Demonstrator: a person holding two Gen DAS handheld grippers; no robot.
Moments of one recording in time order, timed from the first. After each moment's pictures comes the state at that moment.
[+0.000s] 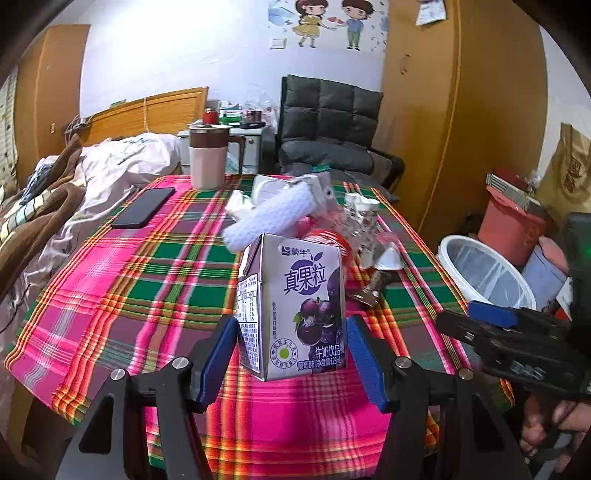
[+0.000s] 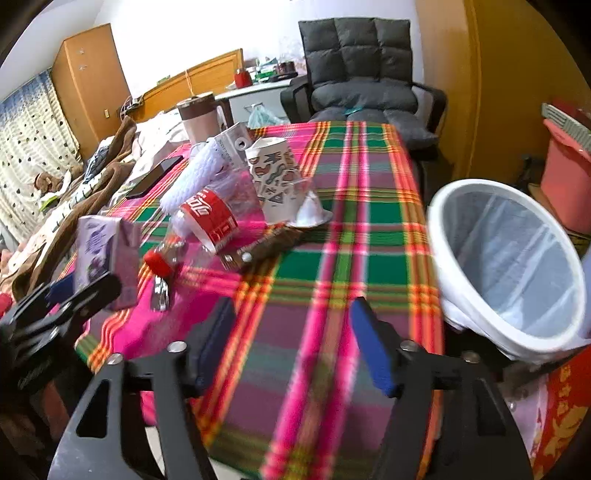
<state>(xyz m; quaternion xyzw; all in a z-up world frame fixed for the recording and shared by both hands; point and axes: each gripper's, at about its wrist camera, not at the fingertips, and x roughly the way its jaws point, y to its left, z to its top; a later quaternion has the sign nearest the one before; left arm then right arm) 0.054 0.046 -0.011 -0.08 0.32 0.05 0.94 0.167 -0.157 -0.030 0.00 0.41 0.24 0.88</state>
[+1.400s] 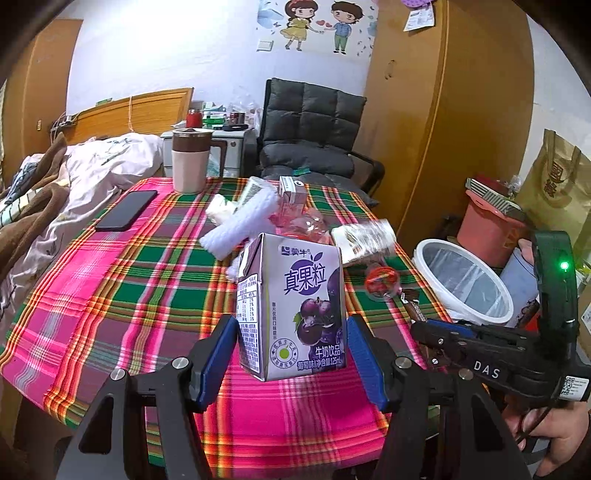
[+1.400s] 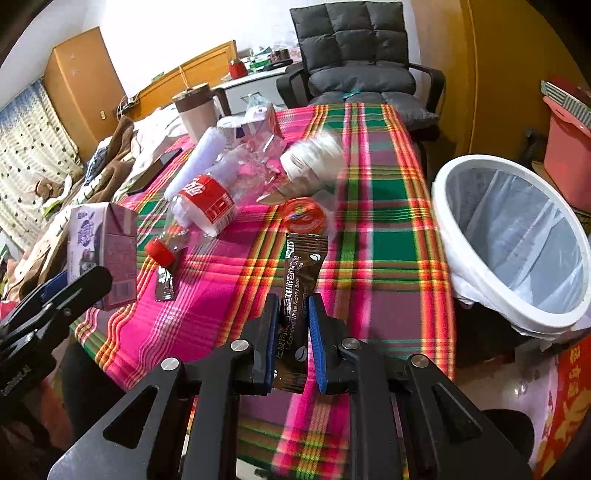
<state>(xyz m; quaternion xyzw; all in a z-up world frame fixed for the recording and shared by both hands) 0.047 0.037 -0.001 -0.09 0.32 0.01 0.94 0.162 -0.165 -0.032 0.02 0.43 0.24 0.87</state>
